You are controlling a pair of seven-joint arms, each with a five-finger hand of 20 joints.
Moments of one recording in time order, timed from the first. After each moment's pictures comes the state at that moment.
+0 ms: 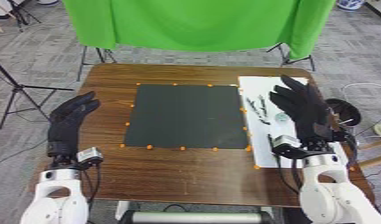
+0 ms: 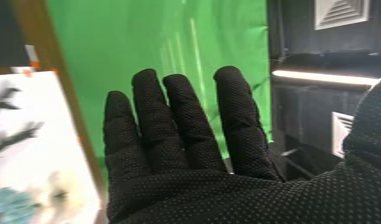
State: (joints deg) left arm 117.4 -66.4 -93.7 -113.8 62.5 14.1 22.3; right arm -111.1 -61.0 87.0 -115.8 -56.7 11.9 -16.3
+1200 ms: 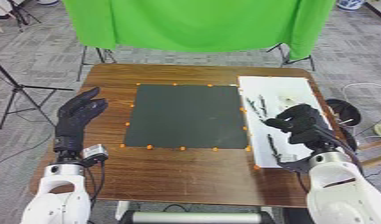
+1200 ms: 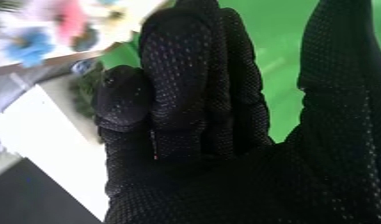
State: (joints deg) left arm 116.4 -65.2 -92.6 -115.3 65.1 15.5 16.8; right arm -114.9 -53.6 84.7 -128.5 -122.9 8.6 33.1
